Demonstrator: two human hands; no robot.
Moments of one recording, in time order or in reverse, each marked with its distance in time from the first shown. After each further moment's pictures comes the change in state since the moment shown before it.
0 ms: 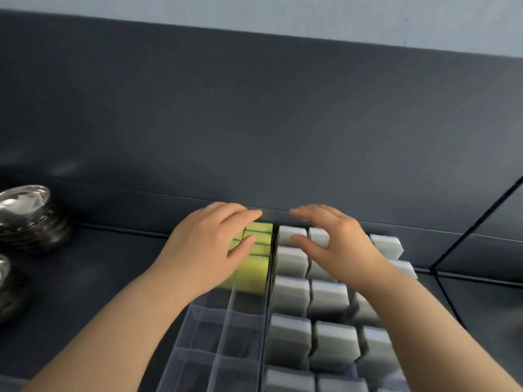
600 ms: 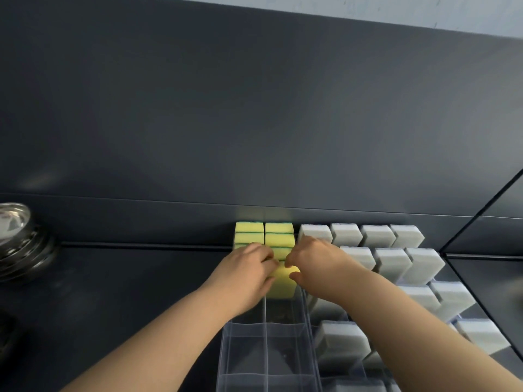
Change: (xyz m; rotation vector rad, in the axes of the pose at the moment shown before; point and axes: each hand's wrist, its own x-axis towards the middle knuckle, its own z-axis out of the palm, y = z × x) left_hand -0.028 -0.063 0.095 -0.106 -0.305 0.209; right_hand 0.024 -0.014 0.091 -0.584 -0.518 0.148
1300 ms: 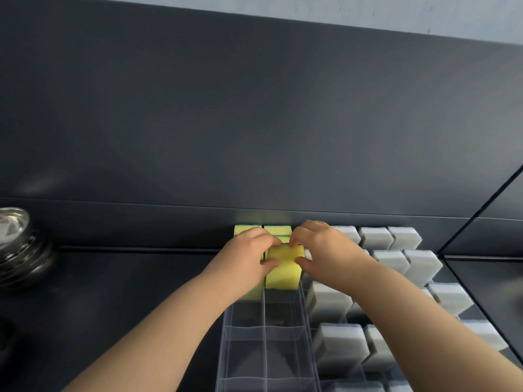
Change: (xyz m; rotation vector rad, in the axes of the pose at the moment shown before) left_hand 0.019 -0.002 -0.016 -0.357 0.105 -0.220; right_hand -0.006 0.009 -0.023 0.188 0.176 0.029
